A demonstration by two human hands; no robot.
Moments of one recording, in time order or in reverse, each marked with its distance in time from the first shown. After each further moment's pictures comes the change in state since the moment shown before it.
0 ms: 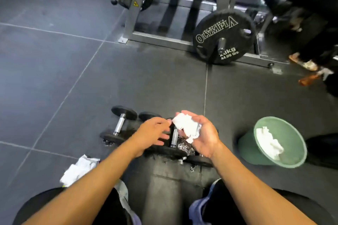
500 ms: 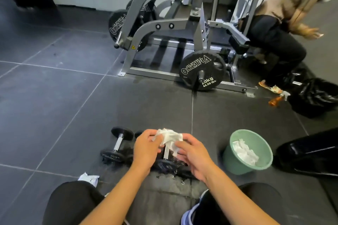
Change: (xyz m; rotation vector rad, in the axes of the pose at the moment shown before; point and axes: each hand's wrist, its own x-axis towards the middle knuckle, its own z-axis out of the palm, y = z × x) left_hand -0.133 0.029 0.054 -0.131 0.468 0.320; right_hand -0.183 0.001 0.033 -0.427 0.037 -0.230
